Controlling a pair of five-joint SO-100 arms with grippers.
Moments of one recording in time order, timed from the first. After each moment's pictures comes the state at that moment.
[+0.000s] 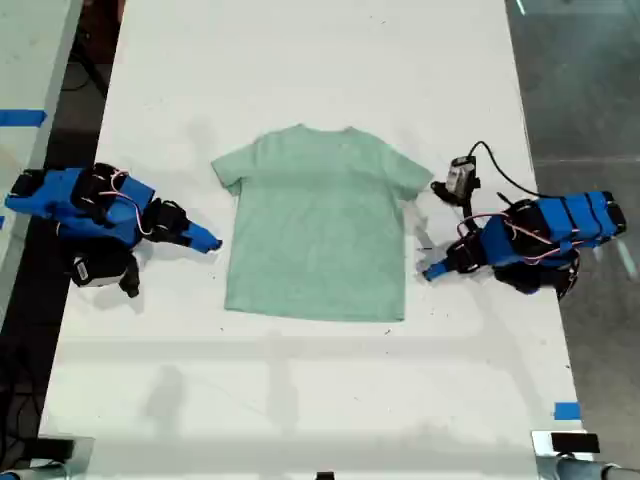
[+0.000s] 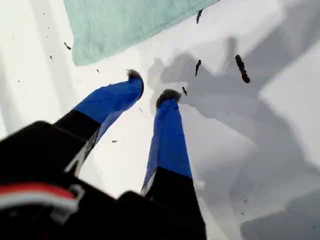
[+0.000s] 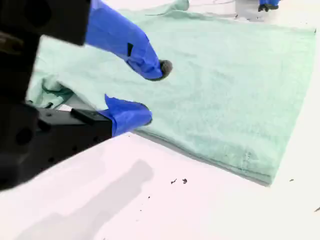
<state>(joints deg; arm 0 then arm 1) 3.3 206.1 180.4 64.9 -4.6 -8.3 200.7 174.0 81.8 -21.7</state>
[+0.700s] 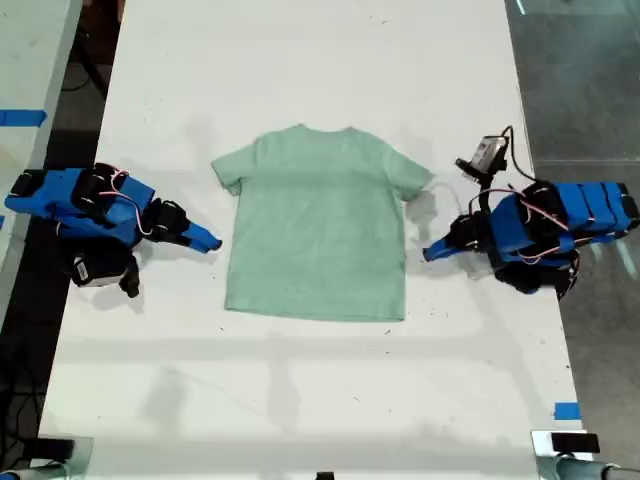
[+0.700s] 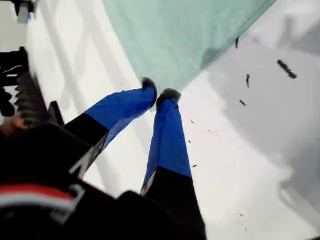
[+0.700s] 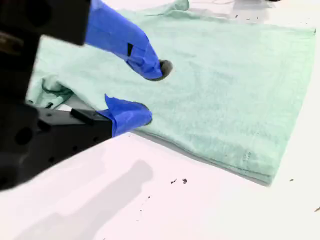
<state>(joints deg) 3.3 206.1 180.4 64.9 -4.6 -1.4 175.8 144.1 83.8 -2.8</state>
